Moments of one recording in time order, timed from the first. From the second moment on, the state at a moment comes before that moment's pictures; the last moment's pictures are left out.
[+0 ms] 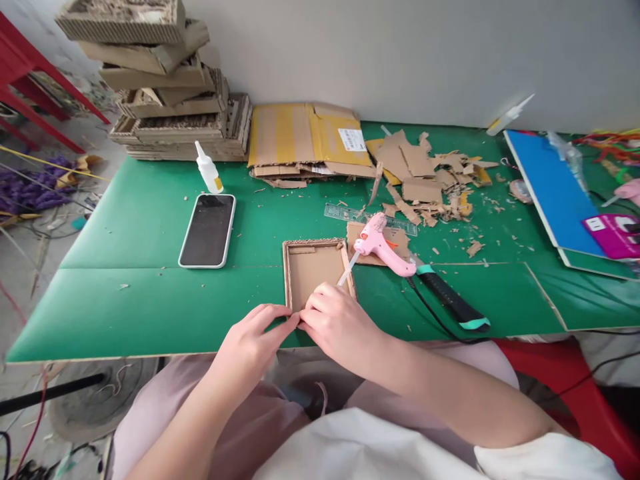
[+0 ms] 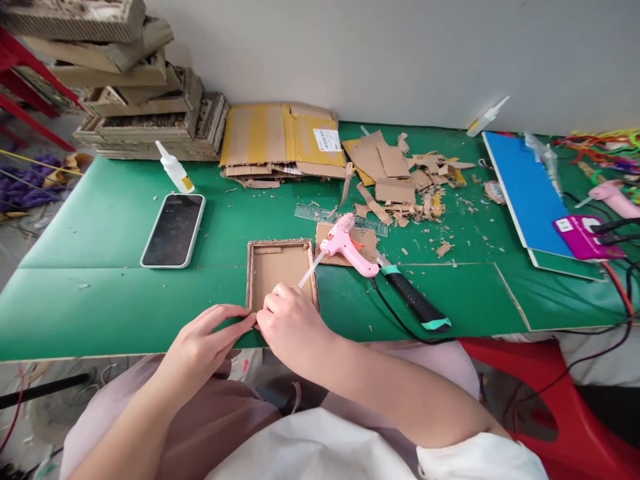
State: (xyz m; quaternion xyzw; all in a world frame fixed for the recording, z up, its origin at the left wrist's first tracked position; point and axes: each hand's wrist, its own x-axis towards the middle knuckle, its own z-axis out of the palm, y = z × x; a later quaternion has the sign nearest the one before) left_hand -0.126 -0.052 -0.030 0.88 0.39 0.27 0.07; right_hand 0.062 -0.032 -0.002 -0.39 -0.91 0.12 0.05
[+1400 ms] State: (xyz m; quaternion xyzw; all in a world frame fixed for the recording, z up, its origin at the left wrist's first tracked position) left_hand -0.103 -0.015 -0.031 0.82 0.53 0.15 0.16; right_hand 0.358 -0.077 0.006 -0.84 -0.48 -0.17 0.18
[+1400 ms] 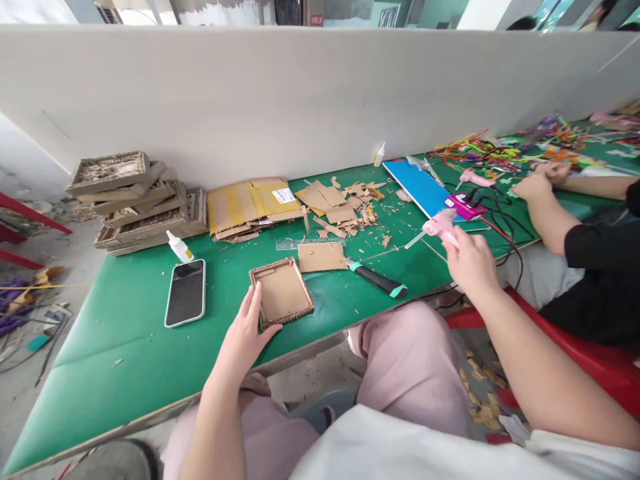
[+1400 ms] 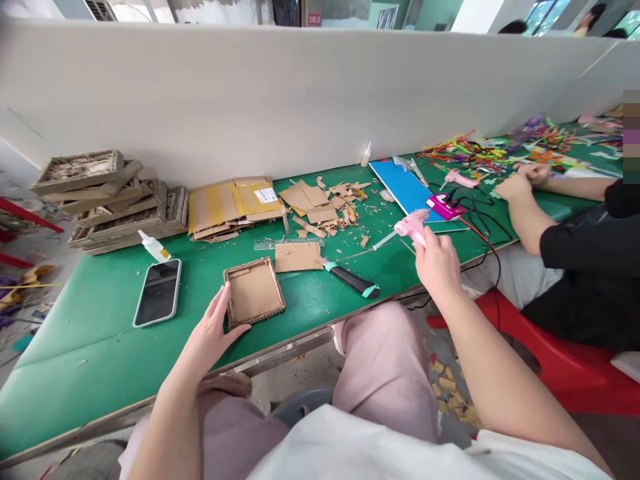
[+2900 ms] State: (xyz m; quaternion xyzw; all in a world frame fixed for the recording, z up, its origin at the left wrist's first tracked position) left_hand -0.079 0.060 0.022 0.74 0.66 -0.01 0.10; right_hand 0.244 0.004 -0.005 -0.64 -0.70 -0.05 0.31
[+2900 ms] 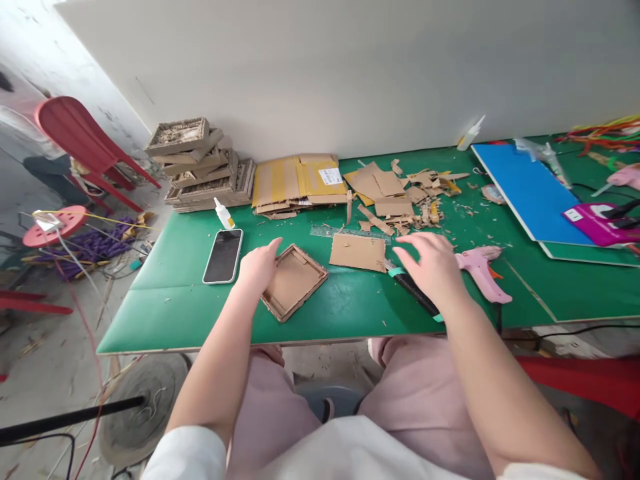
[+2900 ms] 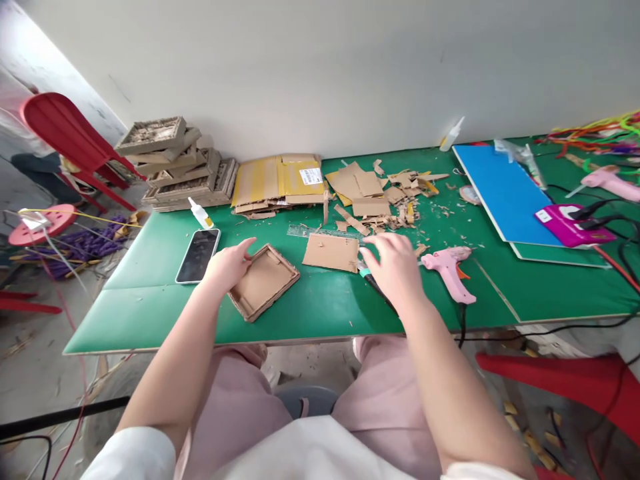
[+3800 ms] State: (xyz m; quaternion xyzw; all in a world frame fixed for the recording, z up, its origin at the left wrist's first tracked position) left_hand -0.117 0.066 0.018 0.71 0.65 0.20 0.19; right_hand 0.176 0.184 -0.043 -0.69 -0.61 0.11 0.36
